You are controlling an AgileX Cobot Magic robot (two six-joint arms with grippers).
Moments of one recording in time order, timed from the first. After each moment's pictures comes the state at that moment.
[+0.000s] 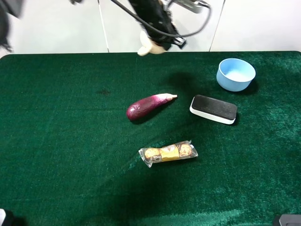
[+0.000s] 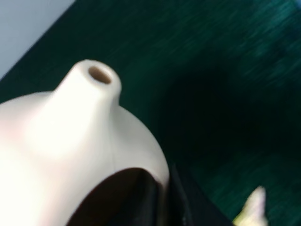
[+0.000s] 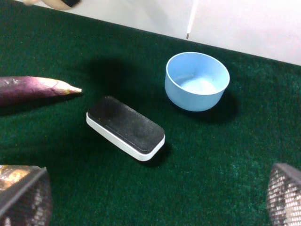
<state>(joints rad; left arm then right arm) -0.66 2.32 -2.05 -0.08 0.68 0.23 0.08 -0.01 -0.50 0.16 1.03 -0.24</state>
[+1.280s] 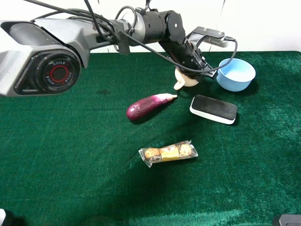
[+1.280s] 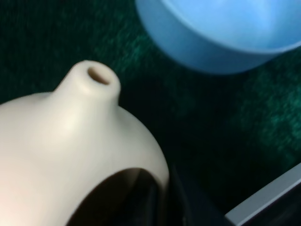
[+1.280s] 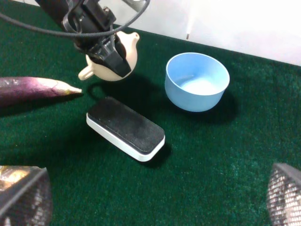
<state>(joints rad) -0.74 2.58 -2.19 -0.39 0.57 0.29 0.08 -0.01 -0.50 0.16 1.03 -0.24</state>
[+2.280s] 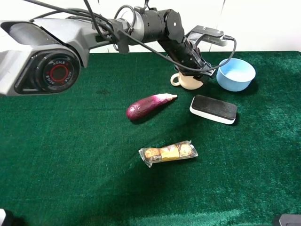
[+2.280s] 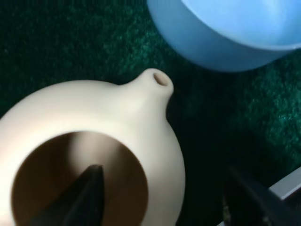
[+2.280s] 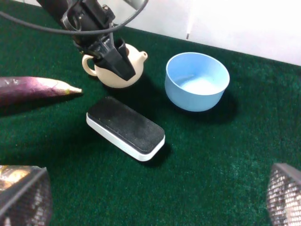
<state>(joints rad) -0.73 2.58 -2.21 -0.38 0.58 0.29 0.08 -0.01 -0.50 0.16 1.03 -0.24</state>
